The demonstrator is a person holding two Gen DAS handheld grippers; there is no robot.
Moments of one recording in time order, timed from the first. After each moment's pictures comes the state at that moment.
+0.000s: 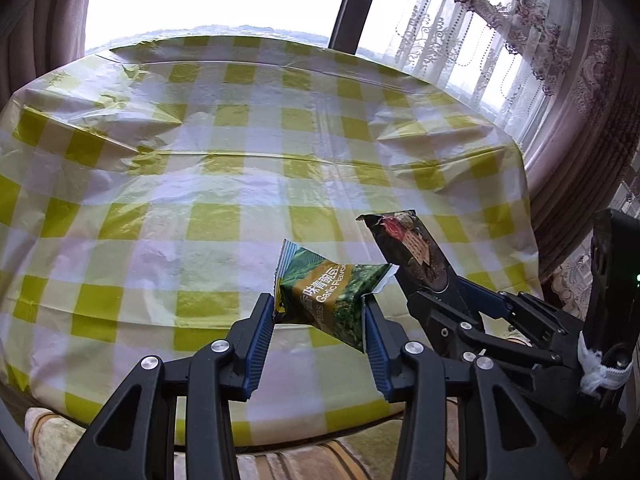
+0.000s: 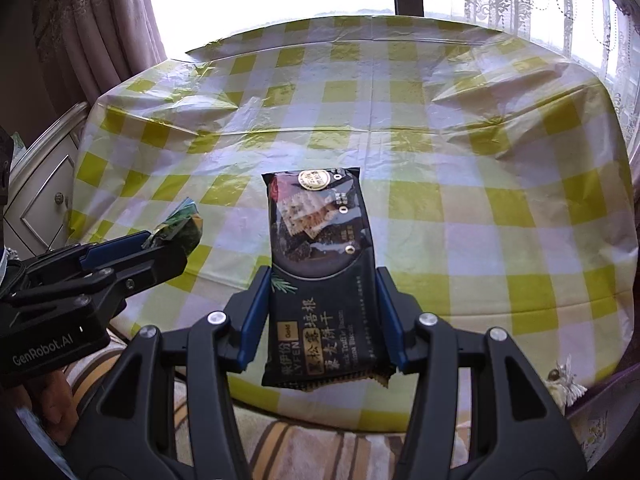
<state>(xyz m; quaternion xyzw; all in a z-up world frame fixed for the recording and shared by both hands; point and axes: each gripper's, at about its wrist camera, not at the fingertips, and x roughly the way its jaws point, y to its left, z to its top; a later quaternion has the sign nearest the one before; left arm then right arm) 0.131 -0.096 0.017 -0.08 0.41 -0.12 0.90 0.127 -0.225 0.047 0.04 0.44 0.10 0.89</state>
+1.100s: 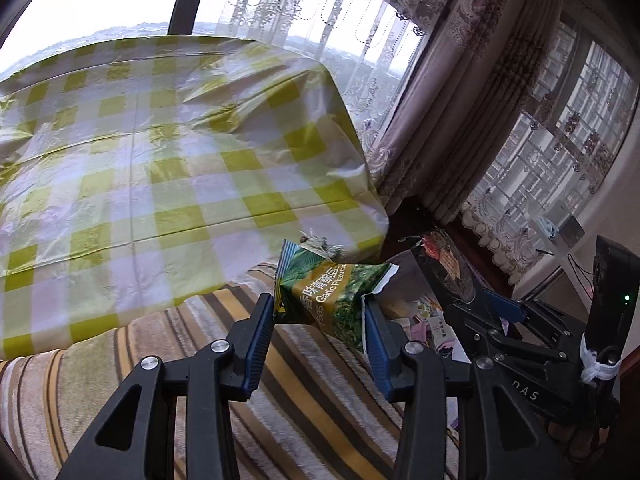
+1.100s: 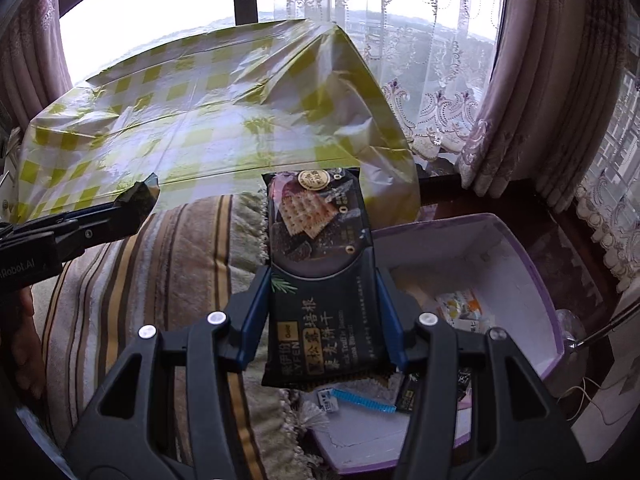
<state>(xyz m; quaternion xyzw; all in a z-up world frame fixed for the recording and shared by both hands) 0.023 -0.270 0.026 -0.05 0.41 -0.31 0.85 -0.077 -0.422 0.081 0.05 0.45 -0.10 0.89</state>
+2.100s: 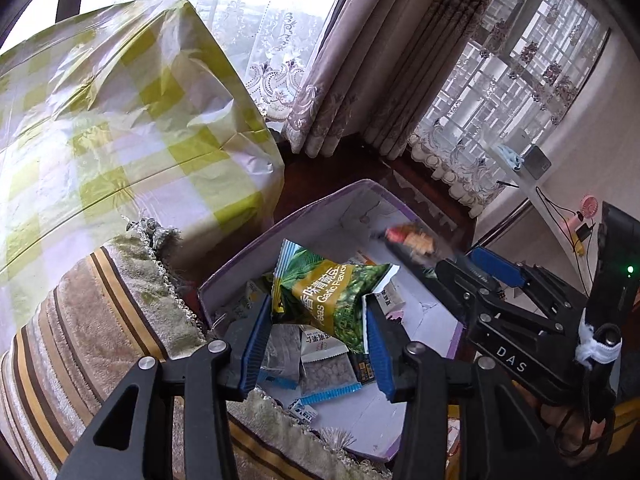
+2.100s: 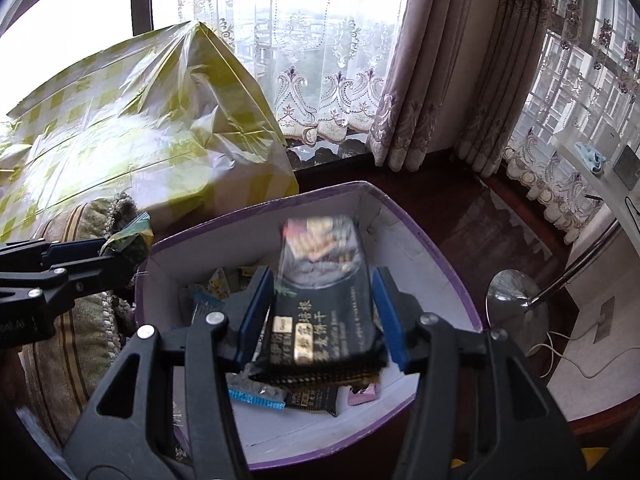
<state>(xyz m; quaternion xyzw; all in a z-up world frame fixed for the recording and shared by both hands) 0.027 -0.413 -0.006 0.02 0.48 -0.40 0.78 -0.111 -0.521 0.068 0.06 0.45 -0.24 0.86</state>
